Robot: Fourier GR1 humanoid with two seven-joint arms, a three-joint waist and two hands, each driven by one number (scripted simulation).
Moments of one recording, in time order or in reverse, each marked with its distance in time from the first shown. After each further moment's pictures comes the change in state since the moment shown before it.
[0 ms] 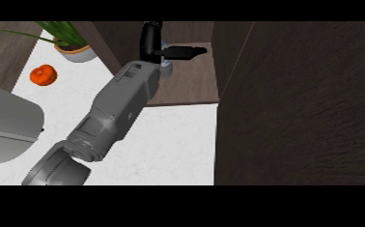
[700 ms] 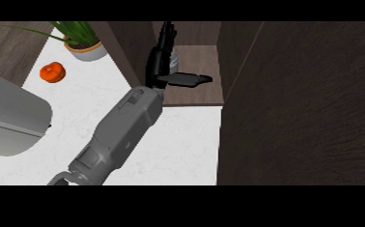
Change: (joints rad) left arm 0.278 -0.016 -0.178 -0.352 0.092 -0.069 0.044; right arm 0.001 0.023 0.063 -0.006 0.017 -0.037 0.040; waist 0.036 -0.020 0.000
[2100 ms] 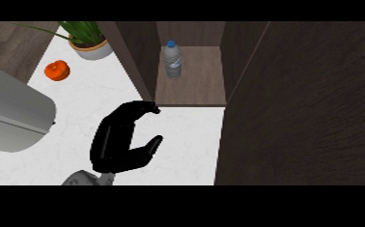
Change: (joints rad) left arm 0.765 0.287 -0.210 -1.005 0.026 -0.088 0.157; right arm 0.068 -0.214 0.131 -0.069 0.136 0.180 -0.053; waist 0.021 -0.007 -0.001
